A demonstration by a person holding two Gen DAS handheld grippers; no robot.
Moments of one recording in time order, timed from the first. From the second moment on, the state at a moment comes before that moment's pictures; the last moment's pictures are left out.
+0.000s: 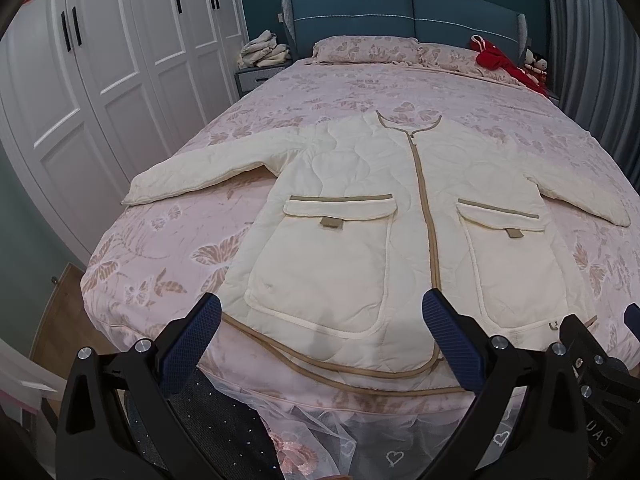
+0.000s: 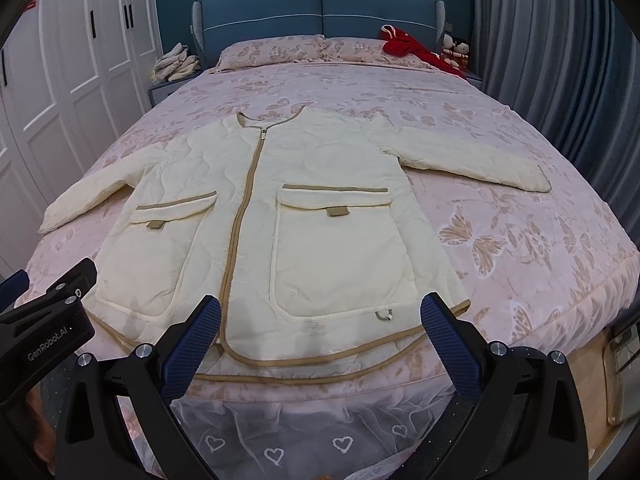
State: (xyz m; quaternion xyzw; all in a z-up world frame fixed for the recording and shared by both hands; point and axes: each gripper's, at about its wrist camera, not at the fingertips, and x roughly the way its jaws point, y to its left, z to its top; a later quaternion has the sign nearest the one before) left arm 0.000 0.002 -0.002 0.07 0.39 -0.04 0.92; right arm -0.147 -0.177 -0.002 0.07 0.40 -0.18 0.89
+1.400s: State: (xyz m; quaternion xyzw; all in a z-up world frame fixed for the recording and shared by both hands) left arm -0.007 0.014 0.002 0.07 0.39 -0.02 0.92; right arm -0.148 -0.161 0.005 0.07 0.40 -0.15 0.90
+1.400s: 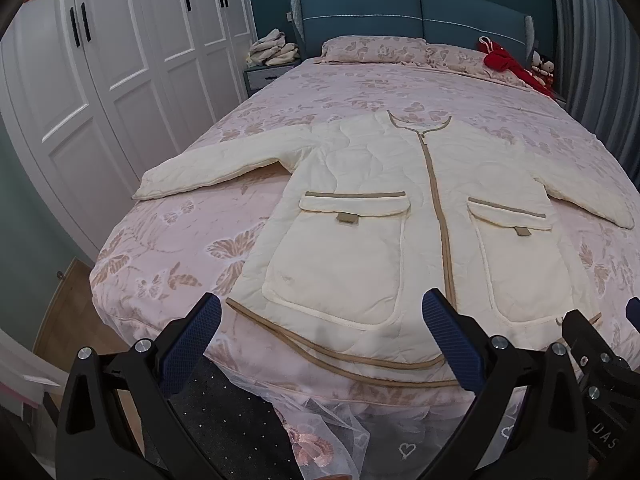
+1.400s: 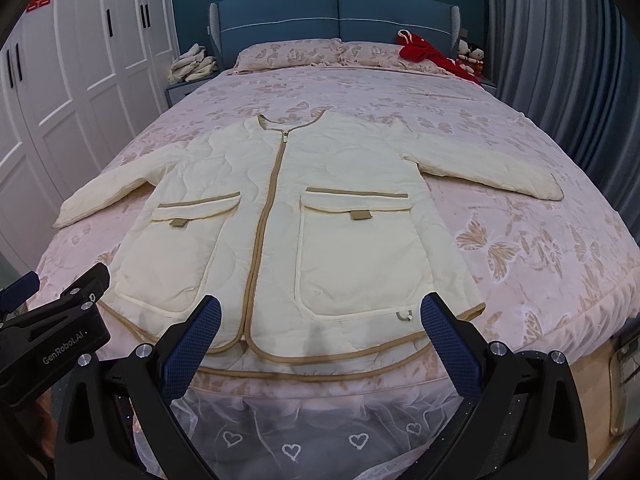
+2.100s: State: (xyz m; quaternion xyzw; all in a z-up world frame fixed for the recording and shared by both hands) left arm -0.008 0.014 0.001 0.07 0.39 -0.02 0.92; right arm -0.147 -0.160 0.005 0.07 0.40 -0.15 0.90
